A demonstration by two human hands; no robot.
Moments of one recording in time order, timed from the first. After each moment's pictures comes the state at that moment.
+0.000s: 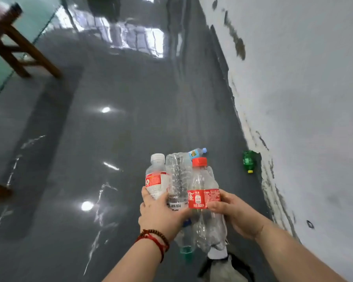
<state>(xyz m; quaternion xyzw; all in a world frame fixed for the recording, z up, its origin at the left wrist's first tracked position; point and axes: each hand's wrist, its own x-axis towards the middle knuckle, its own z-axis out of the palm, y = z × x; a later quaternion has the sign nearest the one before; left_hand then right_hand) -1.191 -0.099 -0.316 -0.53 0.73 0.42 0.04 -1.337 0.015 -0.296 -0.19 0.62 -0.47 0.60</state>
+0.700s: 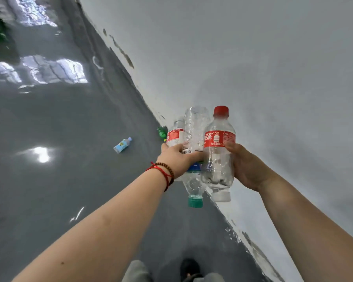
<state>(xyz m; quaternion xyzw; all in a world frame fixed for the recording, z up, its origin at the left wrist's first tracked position) -1.197 0.302 -0.053 -0.24 0.82 0.50 0.13 -1.246 0.476 -0.044 -0.06 0.65 -0.67 0.36</state>
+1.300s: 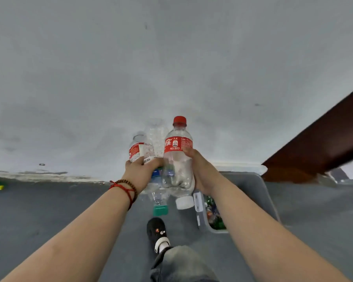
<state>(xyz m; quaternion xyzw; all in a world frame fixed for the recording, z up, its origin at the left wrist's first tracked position) -1.016 0.518 -0.080 0.11 0.77 0.50 0.38 -0.910 0.652 -0.058 0.27 0.54 -0.80 0.03</state>
